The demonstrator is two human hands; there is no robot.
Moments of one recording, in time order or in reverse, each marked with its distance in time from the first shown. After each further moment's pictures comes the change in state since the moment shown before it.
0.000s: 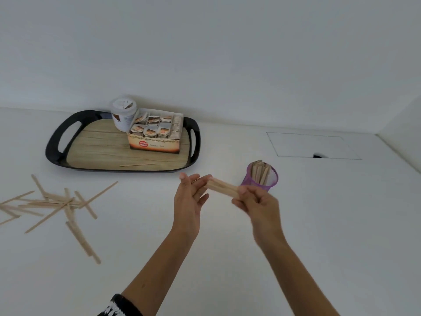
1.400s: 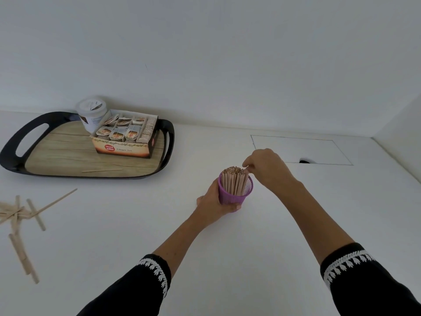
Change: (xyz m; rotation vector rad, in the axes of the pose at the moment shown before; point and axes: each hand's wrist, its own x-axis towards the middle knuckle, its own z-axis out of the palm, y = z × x) left_hand 0.072 -0.105 0.090 1.027 -0.325 0.077; right_hand 0.164 -0.081 -0.079 -1.684 -0.362 -0.514
